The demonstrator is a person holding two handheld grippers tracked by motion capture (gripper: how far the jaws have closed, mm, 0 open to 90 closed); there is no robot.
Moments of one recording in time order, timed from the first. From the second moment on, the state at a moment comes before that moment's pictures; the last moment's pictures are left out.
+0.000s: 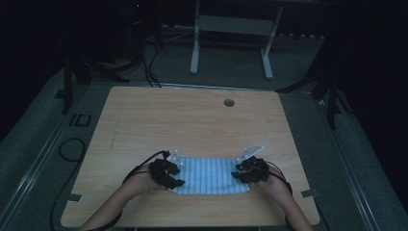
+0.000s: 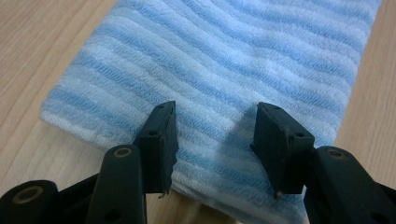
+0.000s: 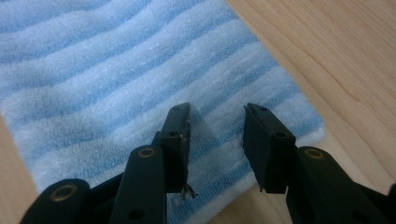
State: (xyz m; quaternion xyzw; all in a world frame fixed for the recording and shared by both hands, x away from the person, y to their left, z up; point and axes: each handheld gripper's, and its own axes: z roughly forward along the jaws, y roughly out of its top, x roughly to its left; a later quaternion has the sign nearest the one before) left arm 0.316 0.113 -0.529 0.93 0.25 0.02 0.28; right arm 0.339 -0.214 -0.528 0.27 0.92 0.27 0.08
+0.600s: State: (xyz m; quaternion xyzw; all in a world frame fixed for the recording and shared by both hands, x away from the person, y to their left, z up) left arm 0.363 0.105 -0.531 0.92 0.27 0.04 0.28; right arm 0.399 -0.219 -0.530 0.29 0.91 0.27 0.09
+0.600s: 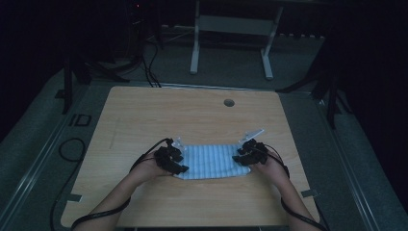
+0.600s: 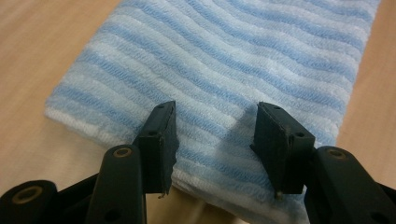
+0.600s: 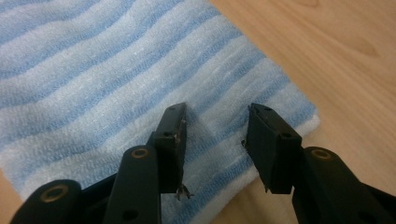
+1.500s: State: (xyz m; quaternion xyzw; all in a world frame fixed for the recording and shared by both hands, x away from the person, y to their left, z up) left arm 0.372 0.109 -0.518 0.88 0.32 0.11 0.34; right arm 0.401 -0.209 -0.506 0.29 0.89 0.35 0.09
